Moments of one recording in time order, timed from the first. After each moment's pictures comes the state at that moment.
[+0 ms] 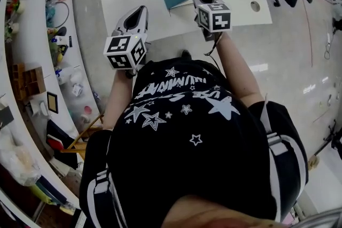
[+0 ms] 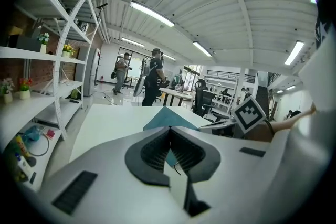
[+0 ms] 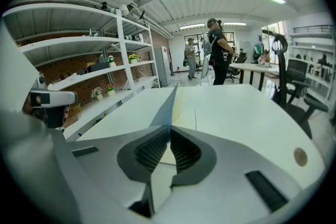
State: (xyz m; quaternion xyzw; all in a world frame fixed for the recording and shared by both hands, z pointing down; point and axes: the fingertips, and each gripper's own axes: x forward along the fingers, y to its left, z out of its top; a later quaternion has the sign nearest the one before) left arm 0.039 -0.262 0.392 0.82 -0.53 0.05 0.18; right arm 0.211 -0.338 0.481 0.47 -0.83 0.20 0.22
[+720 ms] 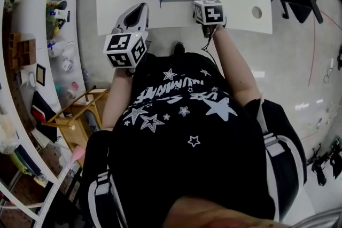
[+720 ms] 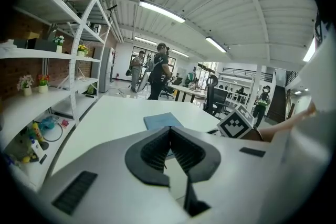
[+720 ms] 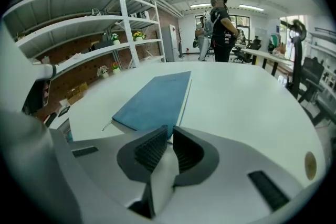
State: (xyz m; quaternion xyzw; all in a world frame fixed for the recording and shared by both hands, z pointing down) left arm 0.085 -0.246 0.414 0.77 -0.60 0.06 0.20; right arm 0.247 -0.349 0.554 0.41 -0.82 0.22 0.32
